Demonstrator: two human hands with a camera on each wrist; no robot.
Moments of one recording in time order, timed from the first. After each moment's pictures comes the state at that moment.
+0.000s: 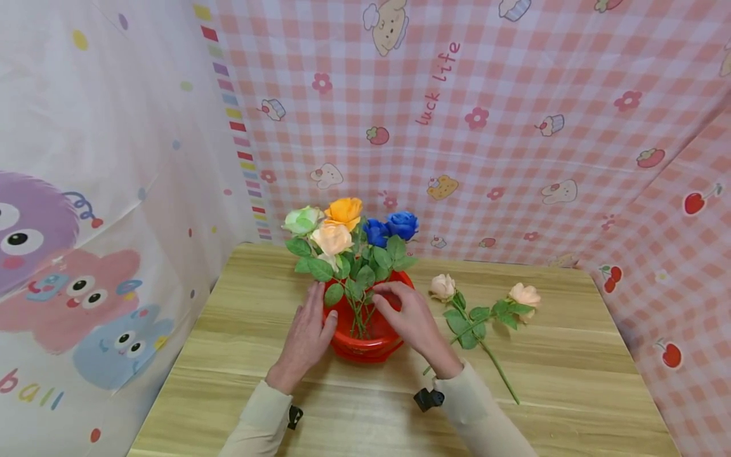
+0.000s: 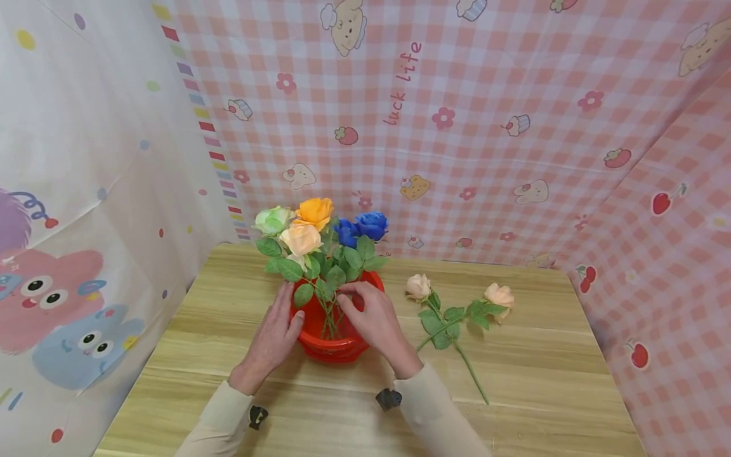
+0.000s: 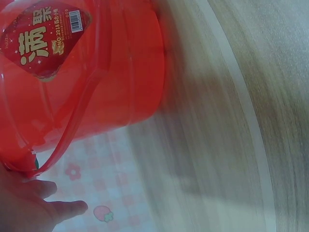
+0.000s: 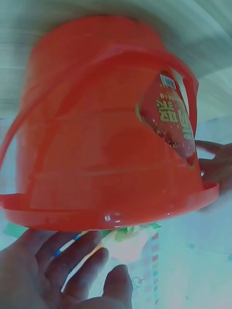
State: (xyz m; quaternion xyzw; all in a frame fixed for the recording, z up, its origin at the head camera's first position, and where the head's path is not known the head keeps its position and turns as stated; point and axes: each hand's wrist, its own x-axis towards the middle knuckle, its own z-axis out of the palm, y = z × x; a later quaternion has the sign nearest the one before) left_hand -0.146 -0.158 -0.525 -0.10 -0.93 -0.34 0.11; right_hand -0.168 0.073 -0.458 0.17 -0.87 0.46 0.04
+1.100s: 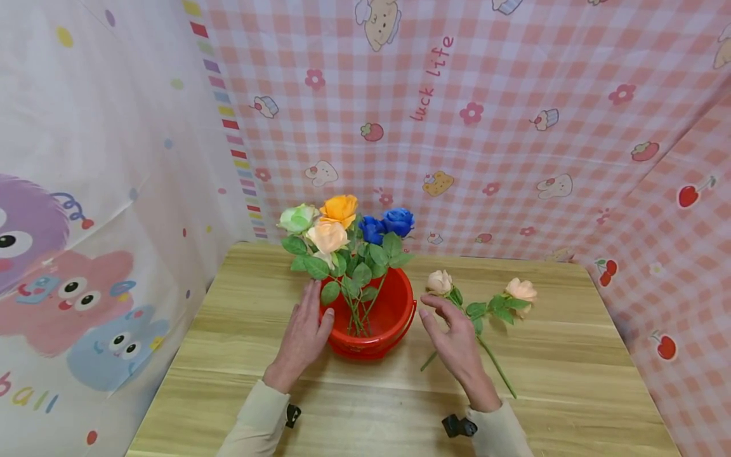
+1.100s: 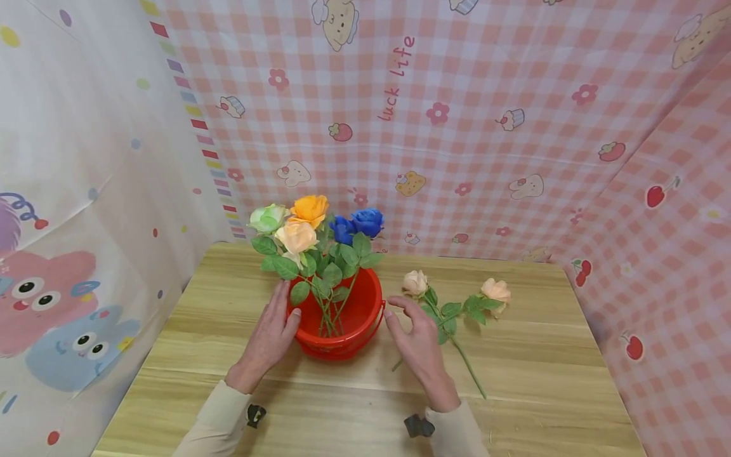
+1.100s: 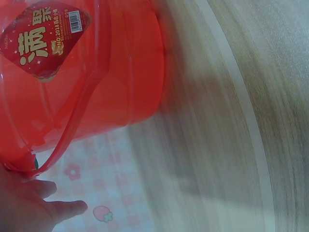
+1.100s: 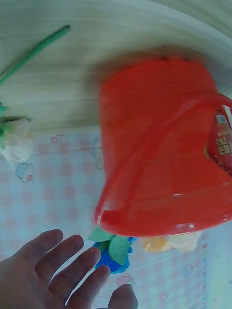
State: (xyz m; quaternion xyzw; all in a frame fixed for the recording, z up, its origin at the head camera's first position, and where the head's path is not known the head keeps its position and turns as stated) left_hand -0.147 -0.158 -0.525 -0.10 -0.93 -0.35 0.11; right_hand -0.130 0.140 -0.489 0.10 -0.84 0.52 0.15
